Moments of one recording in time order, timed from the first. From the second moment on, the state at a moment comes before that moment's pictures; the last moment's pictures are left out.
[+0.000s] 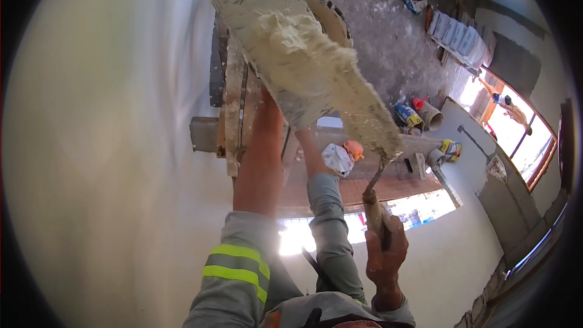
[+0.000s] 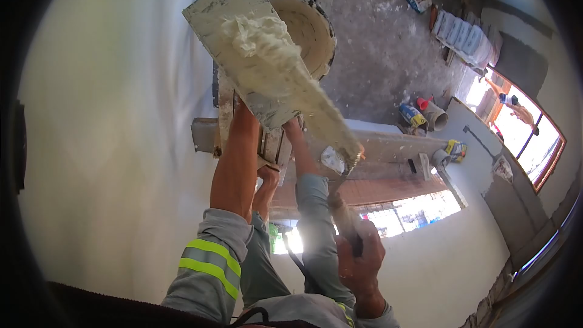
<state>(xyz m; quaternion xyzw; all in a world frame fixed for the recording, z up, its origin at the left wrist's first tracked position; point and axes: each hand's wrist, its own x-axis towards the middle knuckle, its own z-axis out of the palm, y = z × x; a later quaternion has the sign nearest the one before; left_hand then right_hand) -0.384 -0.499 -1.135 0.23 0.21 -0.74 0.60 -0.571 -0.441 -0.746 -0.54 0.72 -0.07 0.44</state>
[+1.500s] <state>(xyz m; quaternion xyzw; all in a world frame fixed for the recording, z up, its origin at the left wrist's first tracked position) -0.313 -0.520 -1.117 0.09 -0.05 -0.76 0.64 -0.536 -0.533 -0.983 -0.78 0.51 -0.20 0.29</state>
